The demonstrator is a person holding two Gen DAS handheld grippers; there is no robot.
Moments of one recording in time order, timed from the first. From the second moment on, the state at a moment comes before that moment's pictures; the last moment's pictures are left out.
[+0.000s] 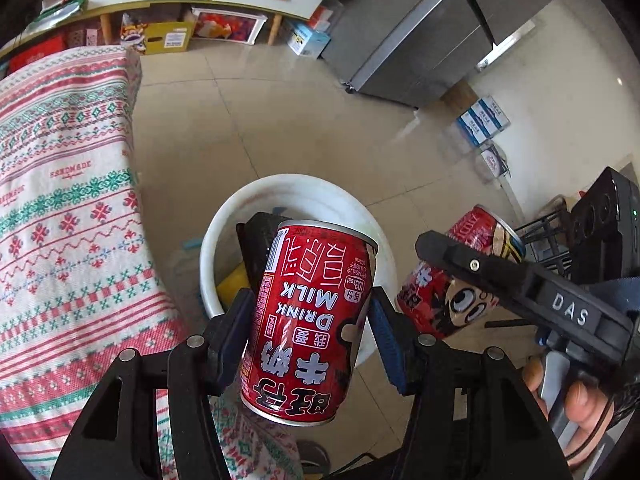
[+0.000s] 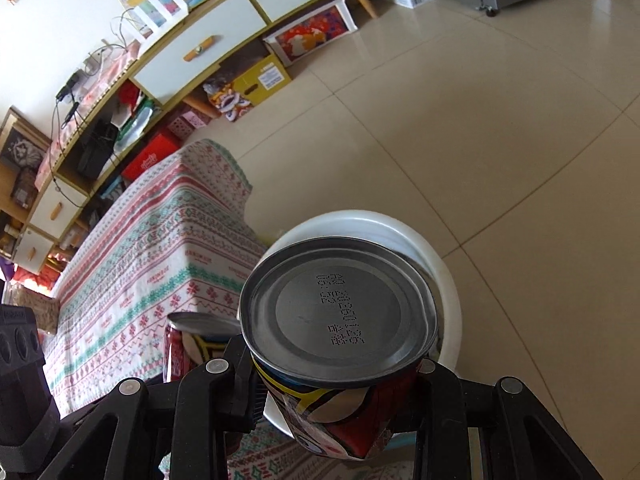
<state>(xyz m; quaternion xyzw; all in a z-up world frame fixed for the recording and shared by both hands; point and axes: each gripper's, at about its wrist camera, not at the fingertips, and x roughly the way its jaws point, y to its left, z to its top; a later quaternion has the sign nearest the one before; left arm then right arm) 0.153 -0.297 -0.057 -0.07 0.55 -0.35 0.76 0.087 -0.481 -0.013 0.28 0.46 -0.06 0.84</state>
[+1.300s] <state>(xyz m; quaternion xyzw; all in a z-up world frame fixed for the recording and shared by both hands) 0.173 -0.323 -0.099 -0.10 0.57 -0.26 0.77 0.101 -0.489 -0.014 0.29 0.45 -0.09 0.84</state>
